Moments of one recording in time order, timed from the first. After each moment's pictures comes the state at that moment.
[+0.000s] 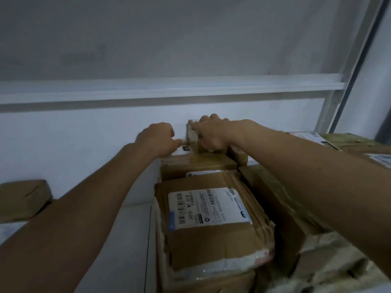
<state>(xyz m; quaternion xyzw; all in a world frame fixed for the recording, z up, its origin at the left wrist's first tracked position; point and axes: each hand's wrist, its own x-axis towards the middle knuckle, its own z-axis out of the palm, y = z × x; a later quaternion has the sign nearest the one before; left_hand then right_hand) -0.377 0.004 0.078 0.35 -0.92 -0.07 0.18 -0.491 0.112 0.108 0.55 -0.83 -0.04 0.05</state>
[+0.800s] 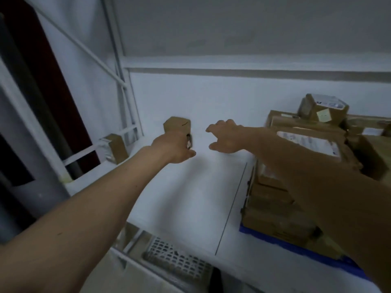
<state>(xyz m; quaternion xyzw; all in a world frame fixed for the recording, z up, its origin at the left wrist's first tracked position) -0.072 0.145 0.046 0.60 -0.79 -0.05 0.04 -0.232 0.168 0.067 0.75 -0.66 -0.01 -0.02</state>
